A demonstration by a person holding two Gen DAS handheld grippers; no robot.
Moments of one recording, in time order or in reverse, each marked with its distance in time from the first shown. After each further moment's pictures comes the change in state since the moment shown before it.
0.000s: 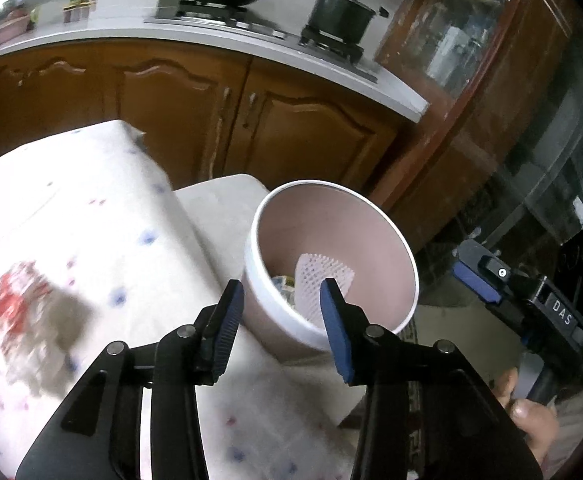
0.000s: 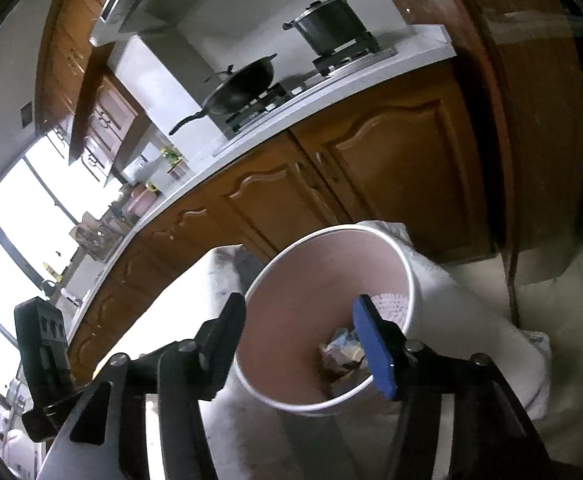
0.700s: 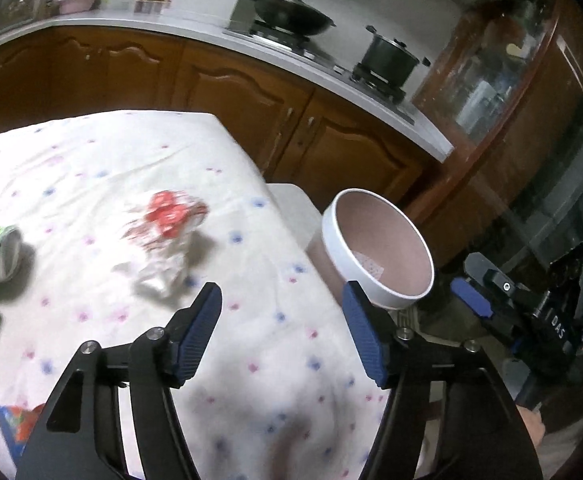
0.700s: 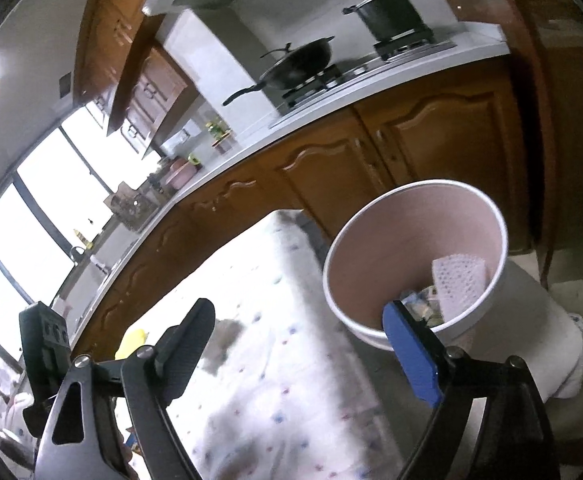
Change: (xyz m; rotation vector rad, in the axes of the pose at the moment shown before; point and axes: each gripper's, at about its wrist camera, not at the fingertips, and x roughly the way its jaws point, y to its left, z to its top) left arm -0.097 0.072 -0.059 -0.152 -0.094 0.060; right arm -0.004 0.072 -0.047 -0.087 0.051 0.115
